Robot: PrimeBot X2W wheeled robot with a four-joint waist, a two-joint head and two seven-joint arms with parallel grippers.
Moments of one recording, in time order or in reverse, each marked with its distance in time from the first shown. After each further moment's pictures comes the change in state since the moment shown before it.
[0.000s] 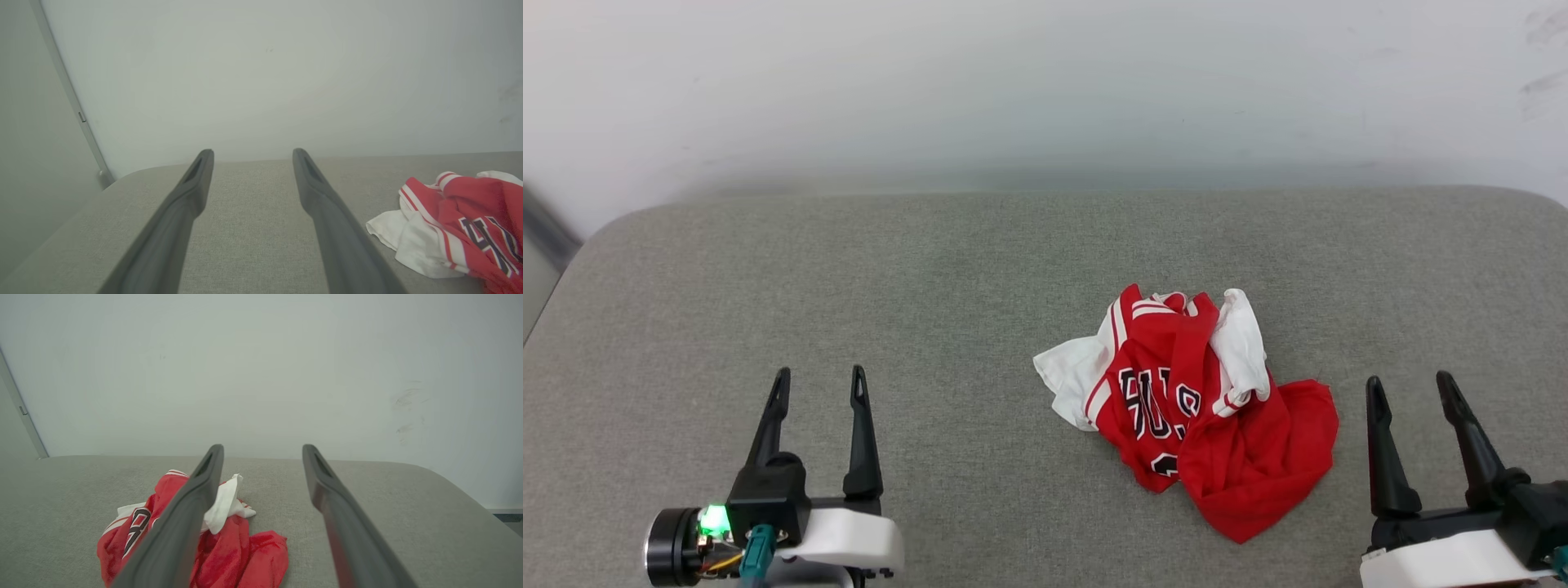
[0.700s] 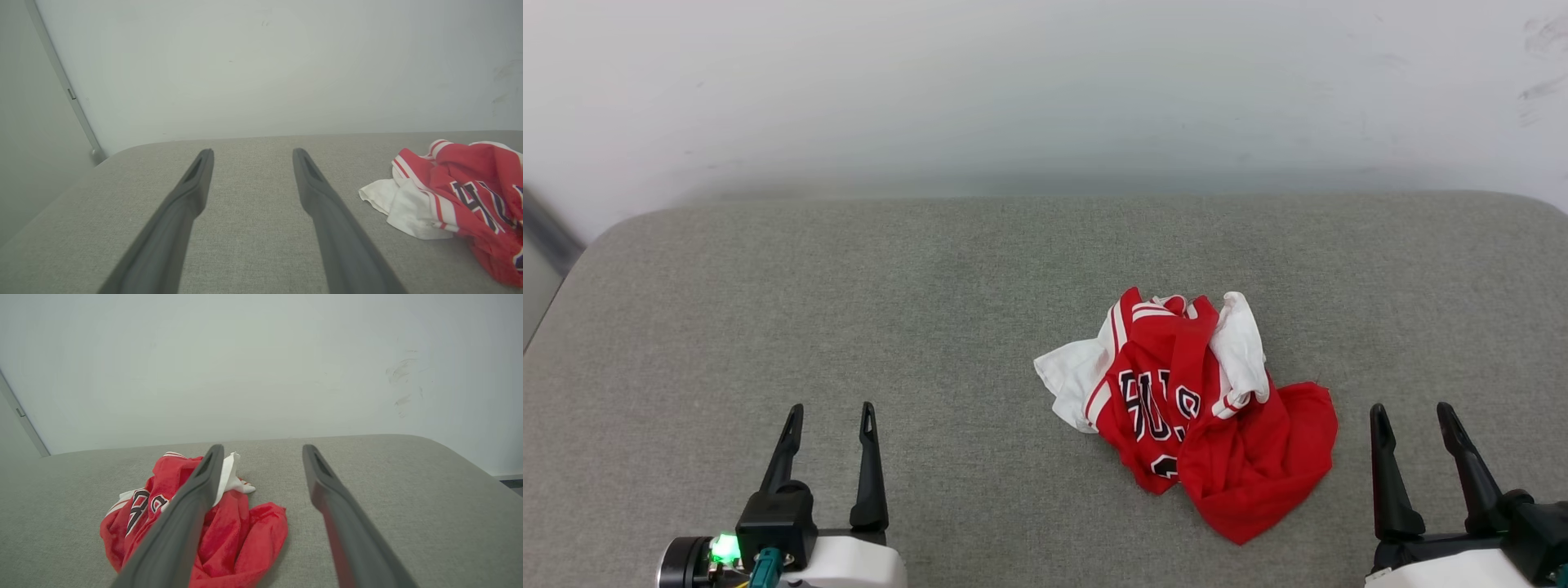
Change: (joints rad) left arm 0.080 -0.155 0.165 0.059 0.141 -0.184 0.000; right arm 0.037 0.000 -0.010 0.046 0.062 0.000 0.000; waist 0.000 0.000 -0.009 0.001
